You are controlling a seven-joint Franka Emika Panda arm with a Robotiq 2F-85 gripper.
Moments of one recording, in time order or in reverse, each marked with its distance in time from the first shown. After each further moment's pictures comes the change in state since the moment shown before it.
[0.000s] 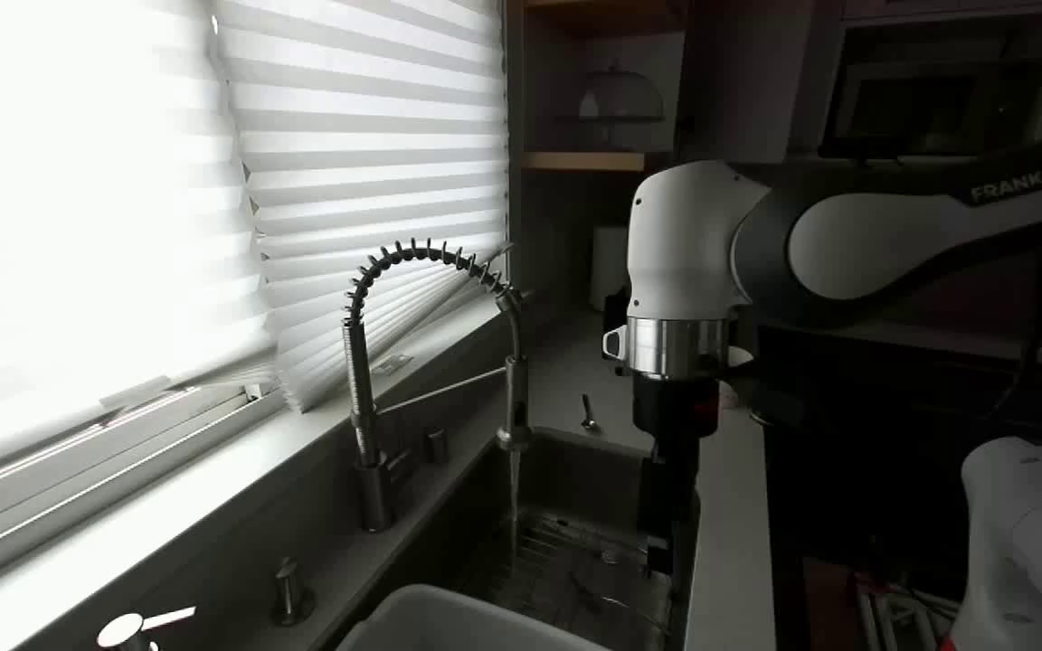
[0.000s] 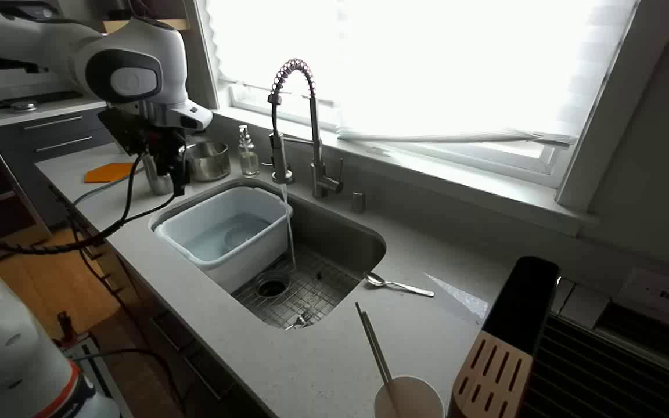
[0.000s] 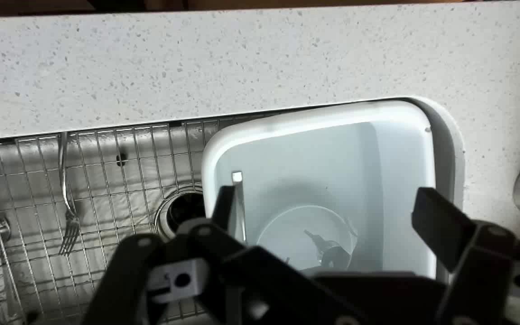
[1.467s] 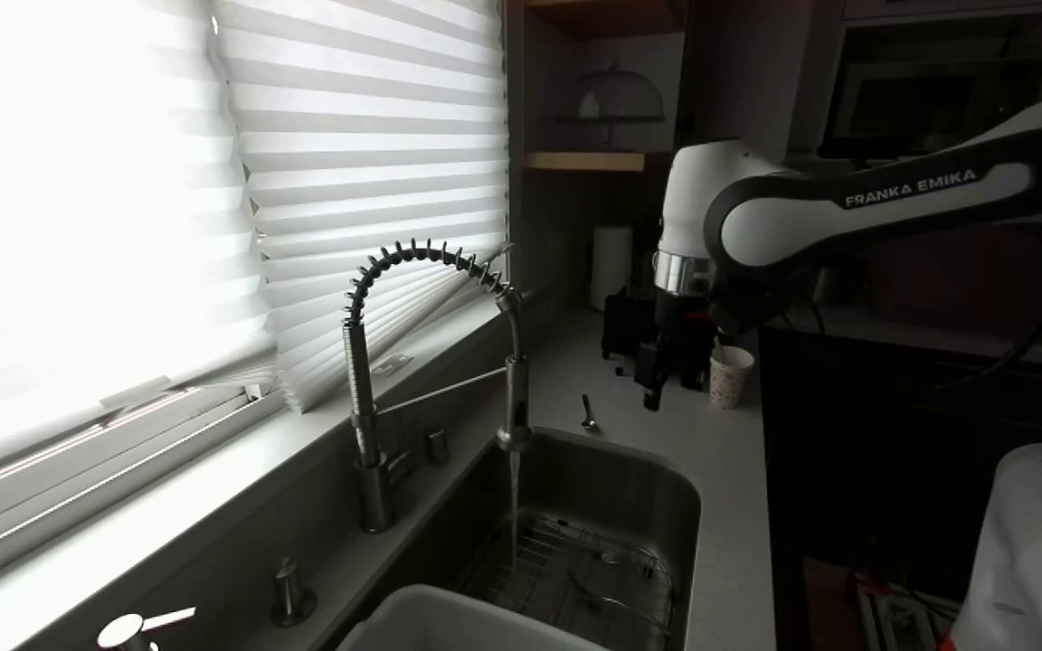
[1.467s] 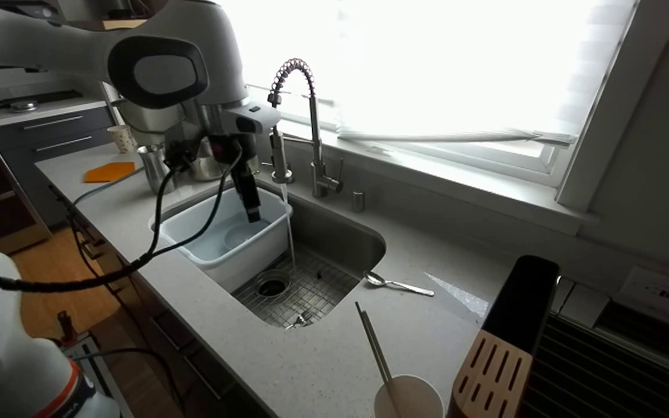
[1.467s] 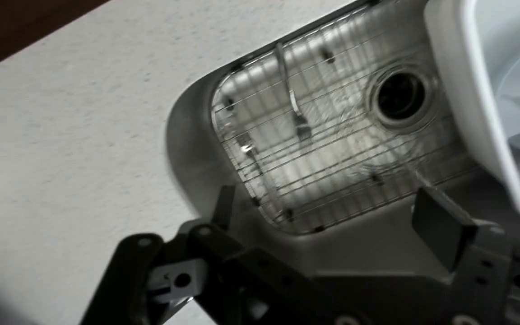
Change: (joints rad) arm -0.332 0.003 -0.154 0.027 -0.353 0.088 0.021
